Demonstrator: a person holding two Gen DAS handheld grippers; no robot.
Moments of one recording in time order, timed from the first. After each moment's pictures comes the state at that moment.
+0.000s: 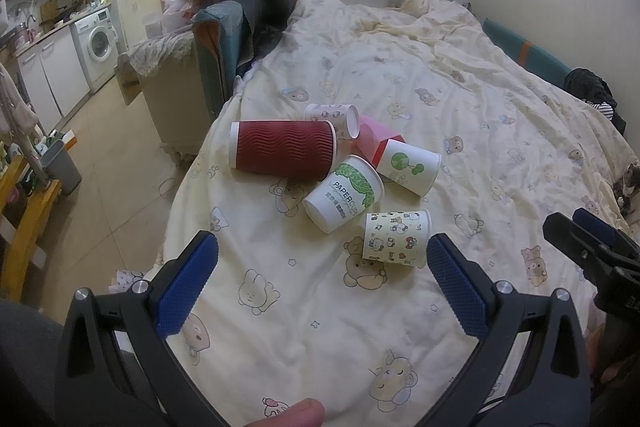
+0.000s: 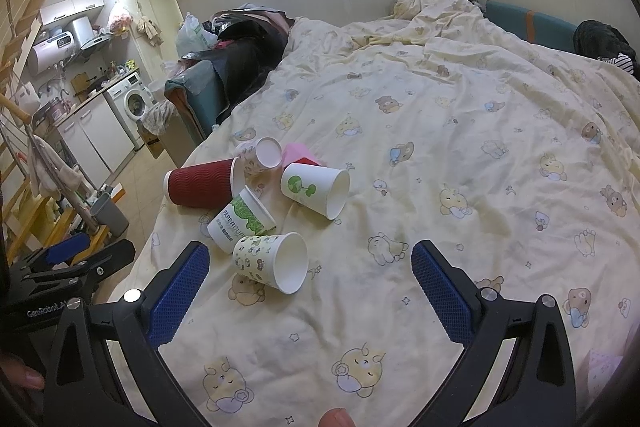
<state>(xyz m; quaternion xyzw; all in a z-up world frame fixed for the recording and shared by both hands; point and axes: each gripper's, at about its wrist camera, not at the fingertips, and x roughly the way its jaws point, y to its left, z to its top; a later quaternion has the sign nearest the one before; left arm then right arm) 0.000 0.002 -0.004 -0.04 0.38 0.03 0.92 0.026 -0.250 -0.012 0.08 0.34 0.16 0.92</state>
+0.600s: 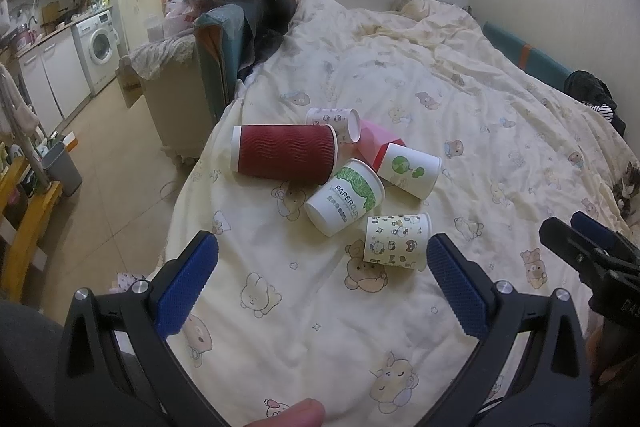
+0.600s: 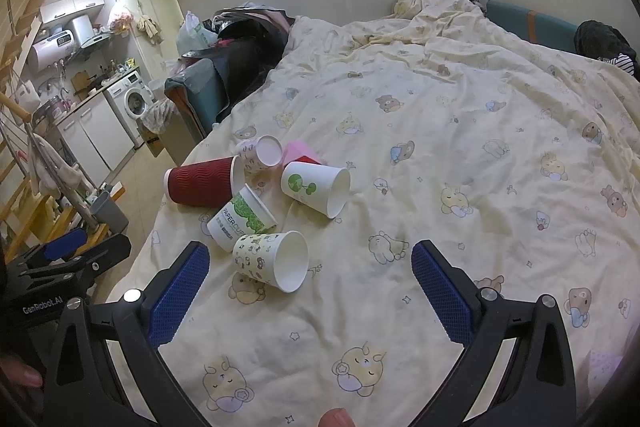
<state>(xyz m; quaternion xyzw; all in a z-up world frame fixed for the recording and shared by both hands) -0.002 0.002 -0.003 -0.04 0.37 0.03 0.93 0.024 -0.245 -0.014 0.07 0.34 0.16 0.92</state>
